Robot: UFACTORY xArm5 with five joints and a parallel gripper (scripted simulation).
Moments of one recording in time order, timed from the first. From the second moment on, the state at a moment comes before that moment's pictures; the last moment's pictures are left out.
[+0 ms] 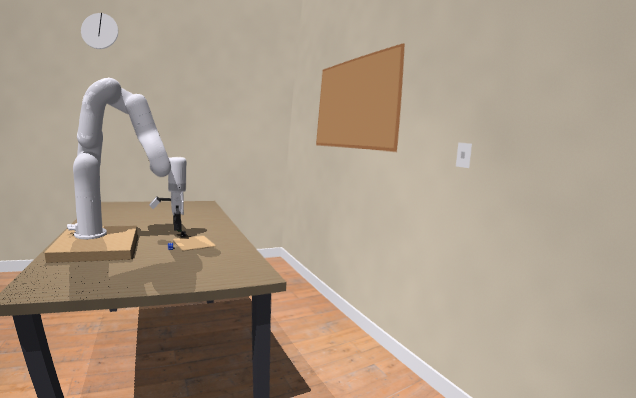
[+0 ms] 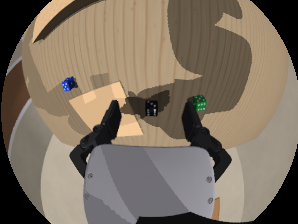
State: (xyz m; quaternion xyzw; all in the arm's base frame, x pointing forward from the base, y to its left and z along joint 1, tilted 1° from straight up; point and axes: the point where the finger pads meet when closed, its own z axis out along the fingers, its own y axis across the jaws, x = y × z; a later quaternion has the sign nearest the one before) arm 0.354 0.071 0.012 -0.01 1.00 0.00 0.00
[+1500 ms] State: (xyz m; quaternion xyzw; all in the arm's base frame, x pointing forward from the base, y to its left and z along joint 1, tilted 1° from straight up) arm 0.337 0.152 0.011 -0.01 1.00 0.00 0.00
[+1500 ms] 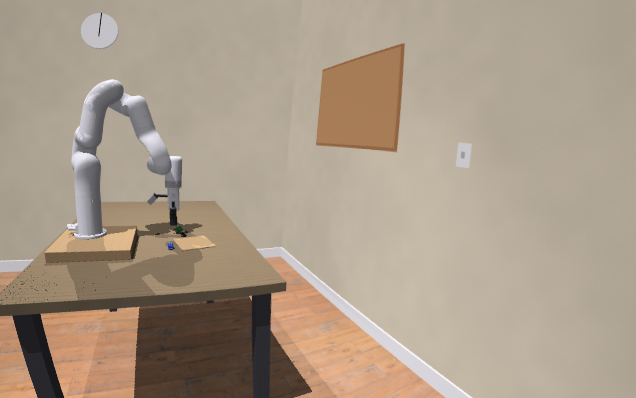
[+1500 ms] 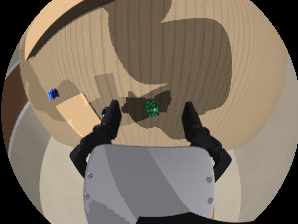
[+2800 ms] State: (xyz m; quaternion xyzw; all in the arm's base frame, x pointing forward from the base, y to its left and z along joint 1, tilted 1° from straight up) arm 0.336 0.153 0.011 -0.01 1.00 0.00 0.00
